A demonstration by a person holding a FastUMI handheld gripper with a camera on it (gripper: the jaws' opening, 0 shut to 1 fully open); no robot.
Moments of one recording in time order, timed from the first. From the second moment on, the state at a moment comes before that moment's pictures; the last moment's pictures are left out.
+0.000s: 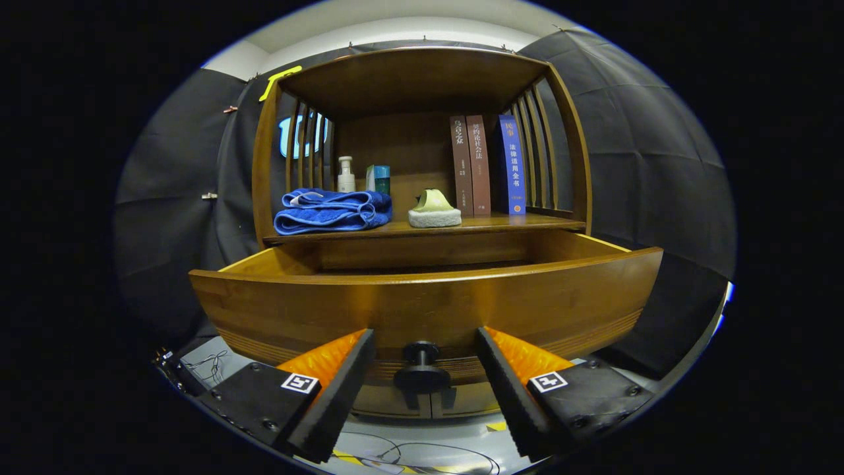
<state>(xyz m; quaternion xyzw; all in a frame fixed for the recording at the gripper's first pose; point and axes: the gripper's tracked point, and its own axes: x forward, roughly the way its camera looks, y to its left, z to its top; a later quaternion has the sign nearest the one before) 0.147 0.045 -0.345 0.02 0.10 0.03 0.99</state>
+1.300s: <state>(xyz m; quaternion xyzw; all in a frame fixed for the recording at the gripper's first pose) 0.248 0.038 -0.357 0.05 0.12 0.03 0.99</state>
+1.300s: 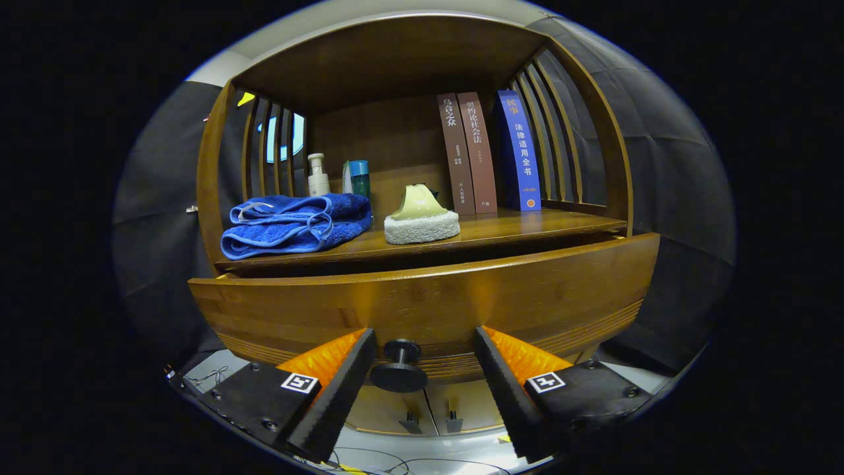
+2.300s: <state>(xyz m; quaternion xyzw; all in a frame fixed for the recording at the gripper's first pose) 0.243 0.042 -0.292 0.01 0.09 0.04 0.99</state>
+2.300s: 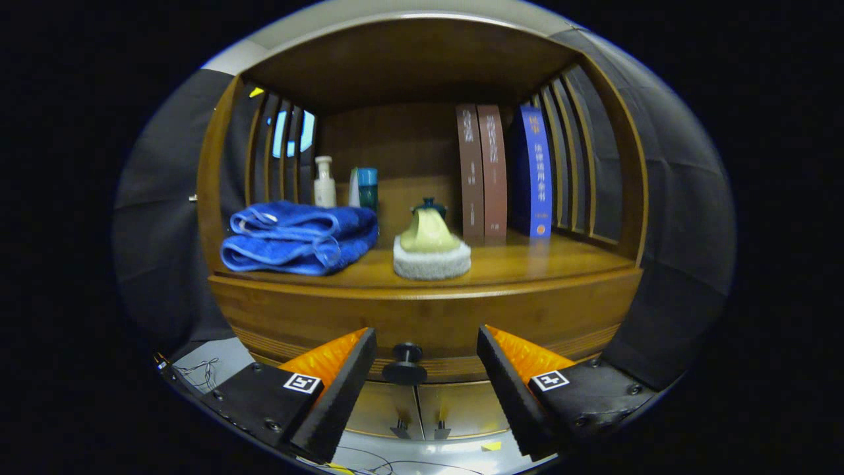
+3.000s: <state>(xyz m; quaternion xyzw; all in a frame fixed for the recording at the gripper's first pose) 0.151 0.049 -0.135 -0.02 0.08 0.07 0.99</state>
